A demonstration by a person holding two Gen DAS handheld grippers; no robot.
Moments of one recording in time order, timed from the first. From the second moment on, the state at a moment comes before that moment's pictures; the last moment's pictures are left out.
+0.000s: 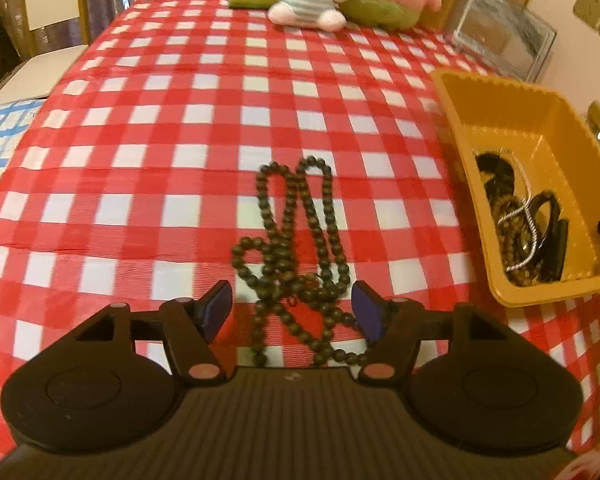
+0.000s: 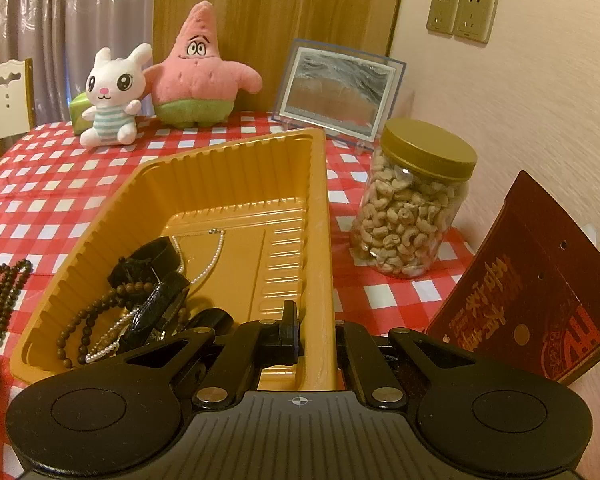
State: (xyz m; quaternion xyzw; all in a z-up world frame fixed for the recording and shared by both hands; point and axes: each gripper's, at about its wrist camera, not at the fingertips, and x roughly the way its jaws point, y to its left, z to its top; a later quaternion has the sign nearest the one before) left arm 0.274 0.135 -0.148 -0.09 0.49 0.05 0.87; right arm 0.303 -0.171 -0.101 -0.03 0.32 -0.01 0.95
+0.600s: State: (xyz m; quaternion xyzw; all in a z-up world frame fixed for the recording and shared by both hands) left arm 0.292 0.111 -0.164 -0.01 0.48 0.07 0.88; right arm 0.304 -0.171 -0.102 -0.03 0.33 -0.01 0.94
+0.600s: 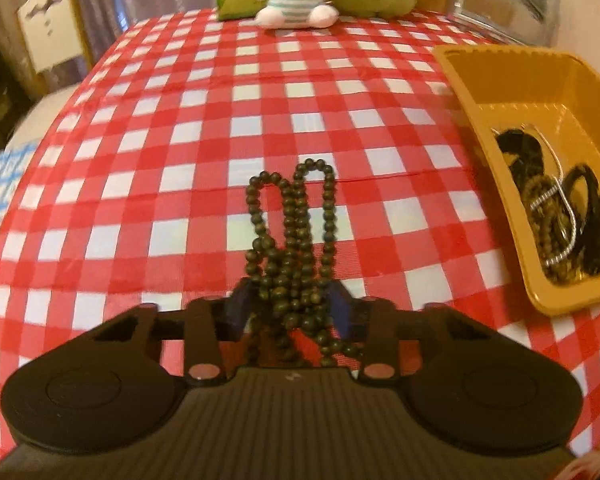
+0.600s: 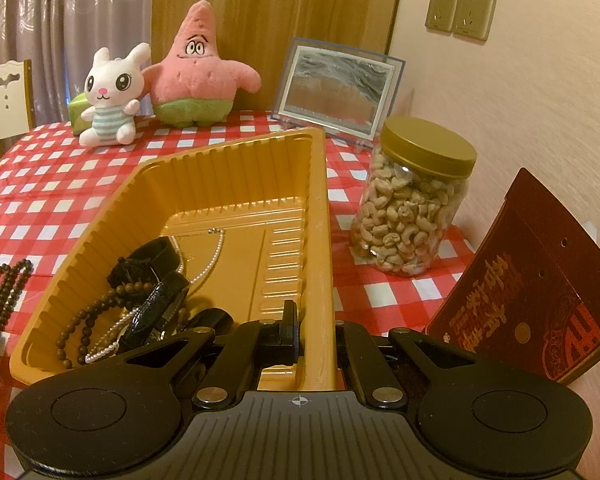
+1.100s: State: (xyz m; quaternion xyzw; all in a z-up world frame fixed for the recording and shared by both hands) left arm 0.276 0.141 -0.127 -0.04 0.46 0.03 0.89; right arm 0.304 -0.171 -0.103 -0.03 0.32 -0.01 0.95
